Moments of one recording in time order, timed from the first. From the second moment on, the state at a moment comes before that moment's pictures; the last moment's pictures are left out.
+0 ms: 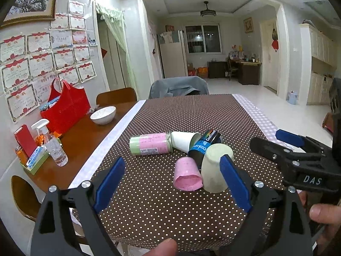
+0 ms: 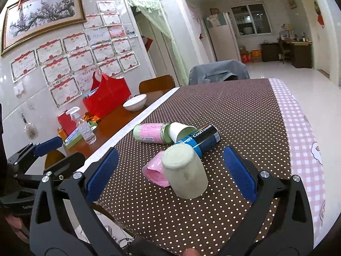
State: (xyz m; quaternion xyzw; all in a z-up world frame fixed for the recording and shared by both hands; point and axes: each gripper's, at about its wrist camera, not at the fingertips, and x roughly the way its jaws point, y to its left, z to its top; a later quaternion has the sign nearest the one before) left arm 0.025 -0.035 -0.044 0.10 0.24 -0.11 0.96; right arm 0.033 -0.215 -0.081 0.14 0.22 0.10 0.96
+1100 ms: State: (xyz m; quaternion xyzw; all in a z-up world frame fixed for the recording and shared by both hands) left arm -0.012 -0.021 -0.015 0.08 0.18 -0.08 0.98; right arm -0.023 -0.205 -0.038 0.11 0.16 -0.02 0.98
